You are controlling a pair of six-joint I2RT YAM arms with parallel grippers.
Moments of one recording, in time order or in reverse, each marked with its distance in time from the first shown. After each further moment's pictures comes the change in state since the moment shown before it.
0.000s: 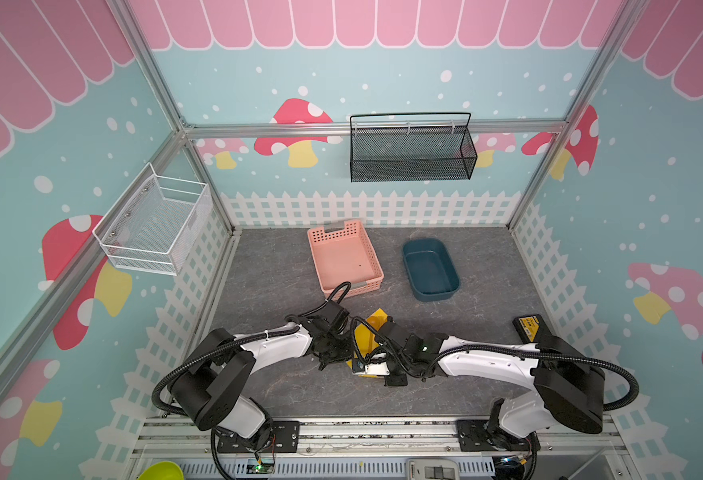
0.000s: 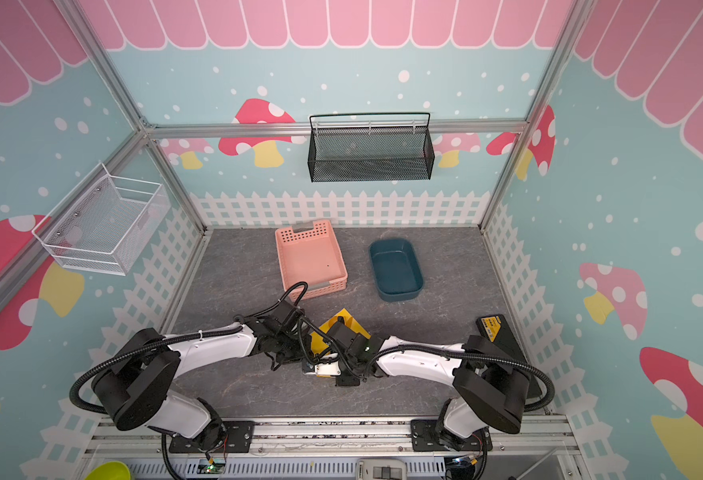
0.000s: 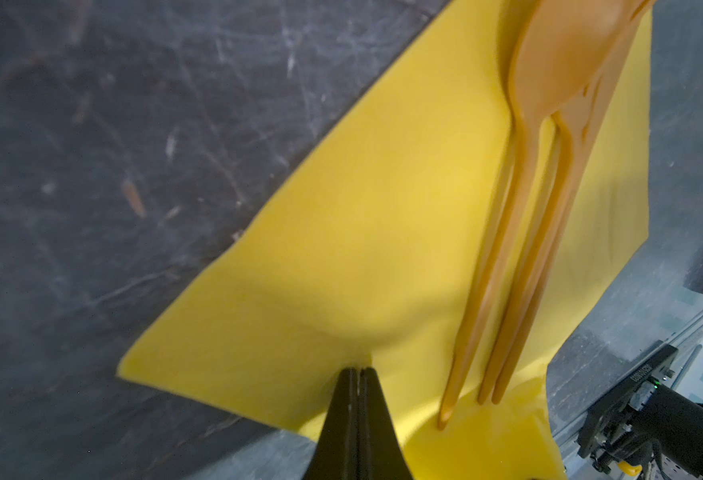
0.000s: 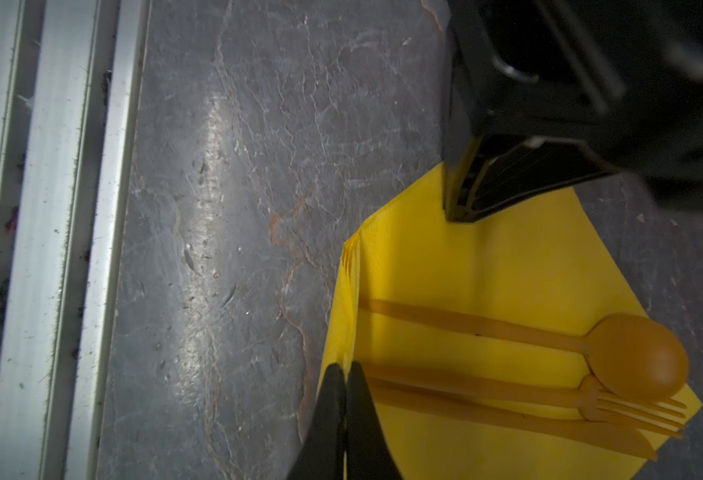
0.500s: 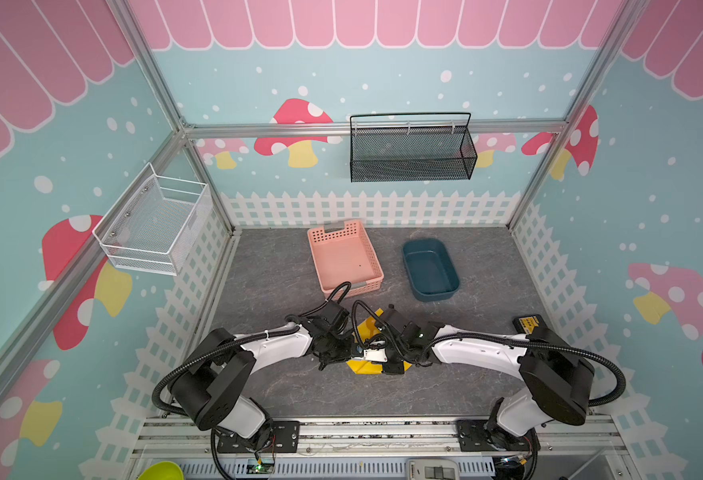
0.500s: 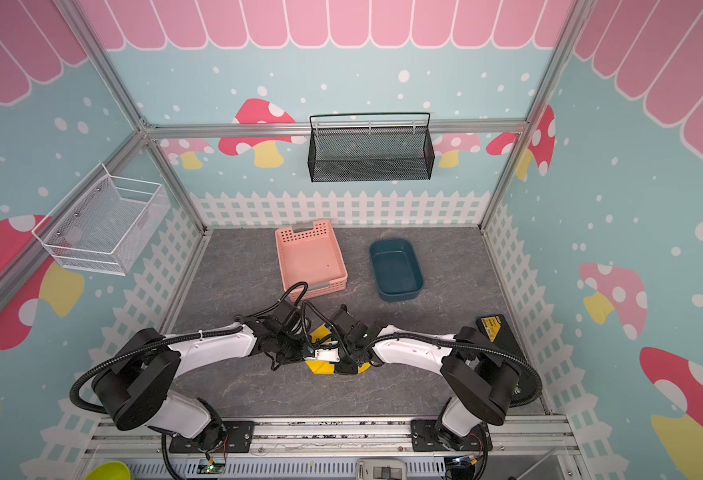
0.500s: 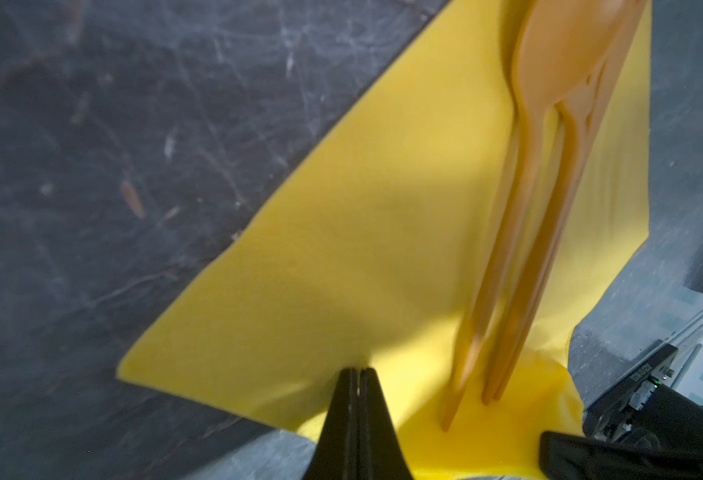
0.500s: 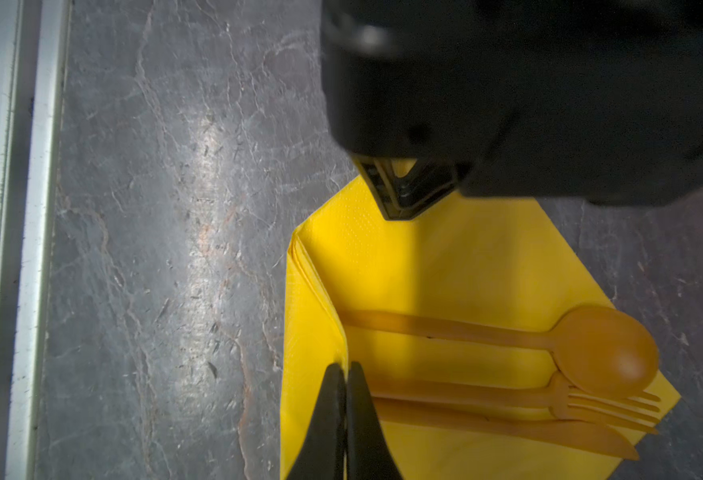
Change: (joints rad) left arm 0.000 0.002 0.000 0.000 0.000 0.003; right arm -0.086 0.069 0.060 0.006 -0.046 -0.009
